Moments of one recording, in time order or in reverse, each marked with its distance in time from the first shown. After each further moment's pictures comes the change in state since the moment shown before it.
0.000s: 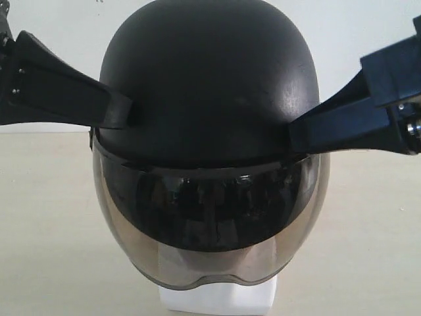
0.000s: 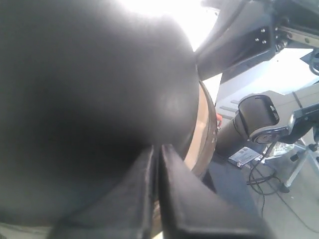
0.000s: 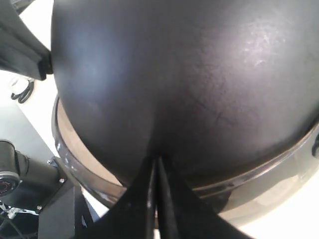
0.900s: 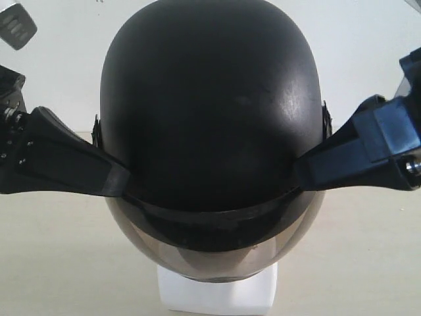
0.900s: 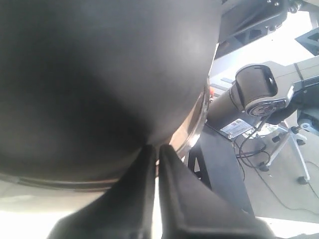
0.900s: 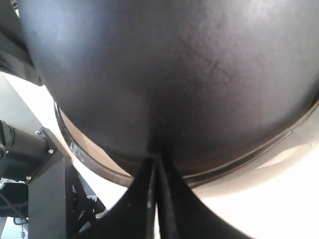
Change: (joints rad) left arm -0.005 -0.007 0.129 0.019 0.012 0.019; right arm 0.000 0.005 0.015 -0.036 0.057 -0.008
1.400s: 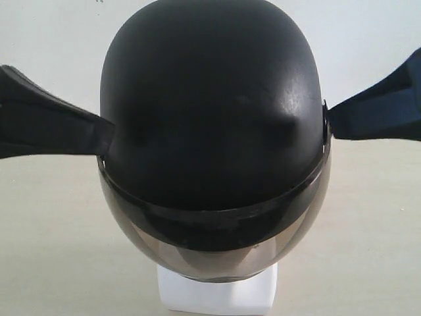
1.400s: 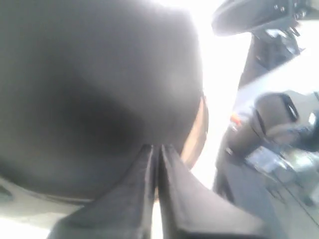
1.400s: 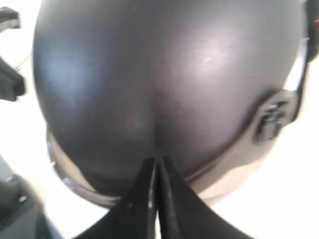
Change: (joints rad) left arm 0.000 -0.124 0.000 -0.007 -0.116 -0.006; right arm 0.000 -0.116 0.000 -0.130 -0.116 0.109
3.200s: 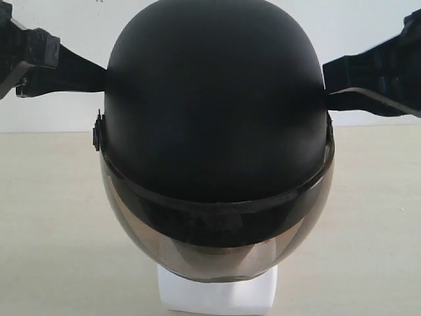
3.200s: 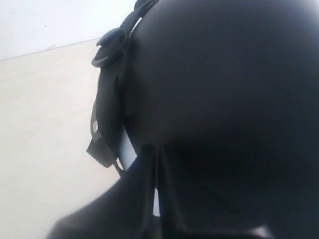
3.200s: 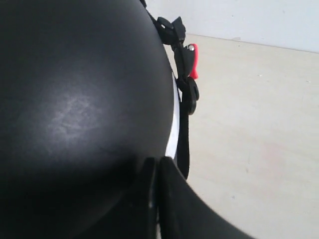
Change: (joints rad) left arm 0.010 0.139 -0.077 0.144 -0.354 -0.206; right arm -0.002 0.177 0.002 -0.255 -0.262 0.153
